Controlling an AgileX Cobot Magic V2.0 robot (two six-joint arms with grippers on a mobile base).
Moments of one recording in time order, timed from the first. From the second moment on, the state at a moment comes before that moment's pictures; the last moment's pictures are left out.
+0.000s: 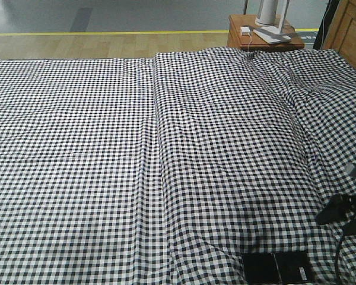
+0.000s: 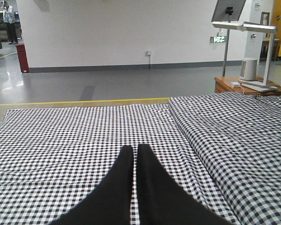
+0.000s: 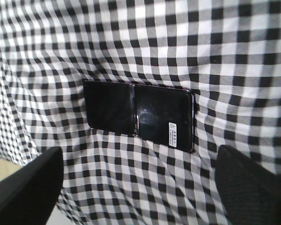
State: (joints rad) left arm 0.03 -0.02 0.03 -0.03 0.09 0.04; right arm -0.54 2.33 -1.30 0.61 0.97 -0.91
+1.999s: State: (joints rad) left arm 0.03 -0.02 0.03 -0.03 0.09 0.04; right arm -0.54 2.89 -1.48 0.96 1.13 -1.26
